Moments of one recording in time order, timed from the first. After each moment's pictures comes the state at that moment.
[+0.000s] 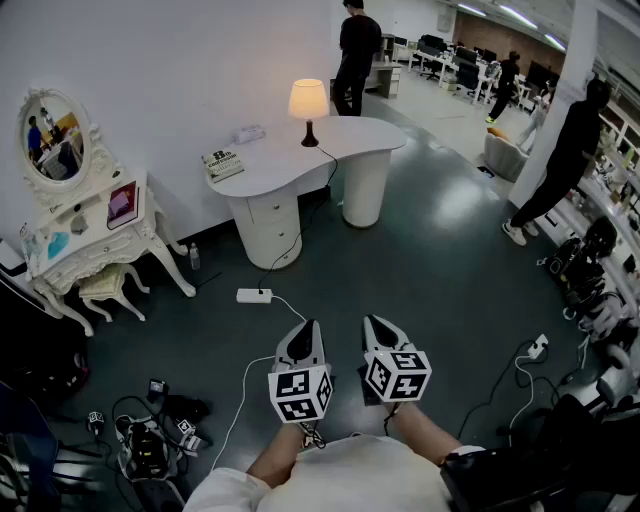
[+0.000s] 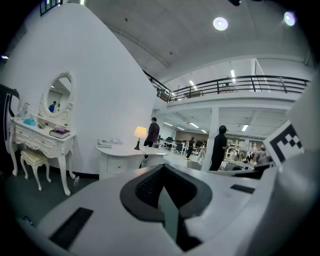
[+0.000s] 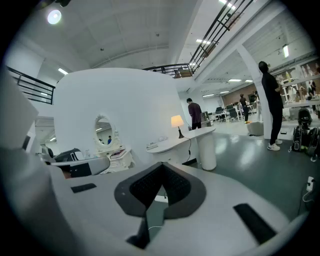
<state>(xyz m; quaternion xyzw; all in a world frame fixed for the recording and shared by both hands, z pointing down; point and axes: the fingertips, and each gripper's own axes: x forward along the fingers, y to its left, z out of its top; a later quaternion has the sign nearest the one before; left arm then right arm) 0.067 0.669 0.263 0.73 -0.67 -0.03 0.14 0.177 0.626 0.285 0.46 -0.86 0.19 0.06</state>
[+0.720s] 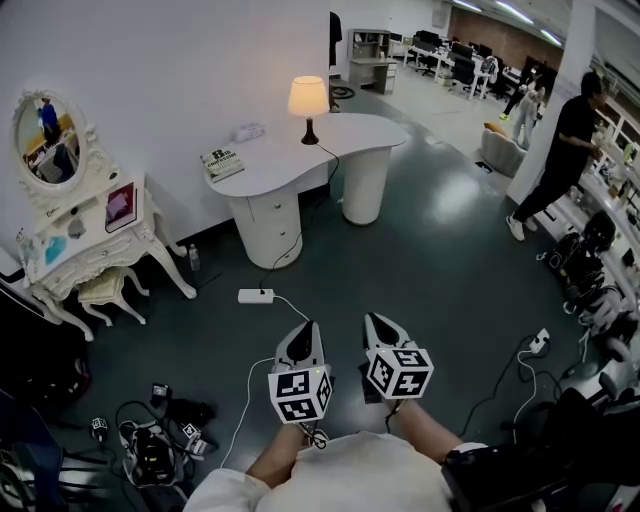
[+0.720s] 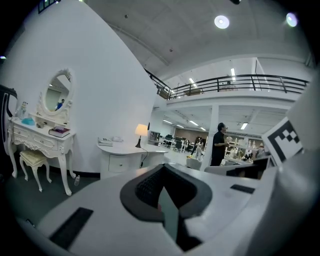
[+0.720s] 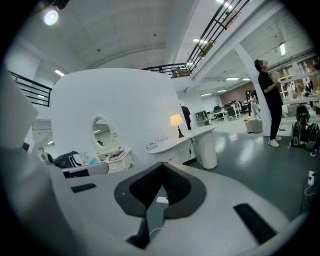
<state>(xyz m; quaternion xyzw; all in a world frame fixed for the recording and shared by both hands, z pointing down) 0.033 0.664 0.276 0.73 -0.67 -0.02 0.15 0.147 0.618 0.290 0.47 -0.86 0.20 0.05</state>
